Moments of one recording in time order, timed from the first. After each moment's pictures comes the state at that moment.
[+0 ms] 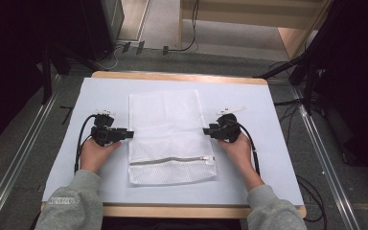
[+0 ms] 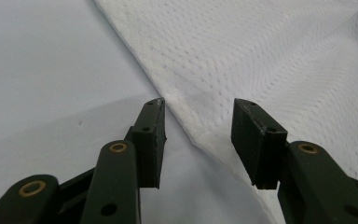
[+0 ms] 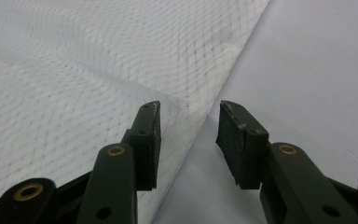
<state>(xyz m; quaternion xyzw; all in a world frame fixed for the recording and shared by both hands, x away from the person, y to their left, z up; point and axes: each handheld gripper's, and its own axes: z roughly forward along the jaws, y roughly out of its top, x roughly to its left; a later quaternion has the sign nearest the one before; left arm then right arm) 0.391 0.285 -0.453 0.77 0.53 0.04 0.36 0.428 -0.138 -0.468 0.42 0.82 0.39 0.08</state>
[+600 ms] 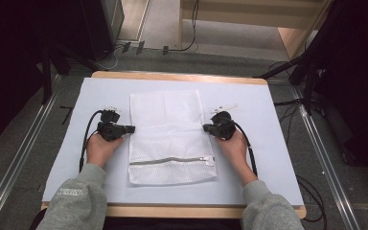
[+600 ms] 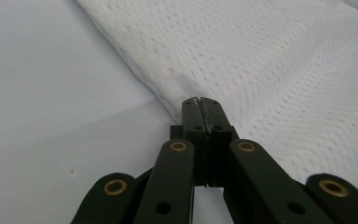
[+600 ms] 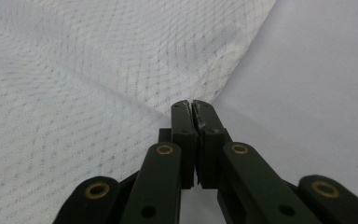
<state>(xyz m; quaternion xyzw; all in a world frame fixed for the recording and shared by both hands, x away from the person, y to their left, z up) 0.410 0.273 -0.458 0.78 0.52 0.05 0.36 0.434 -0.122 -0.469 0.43 0.83 0.35 0.09</state>
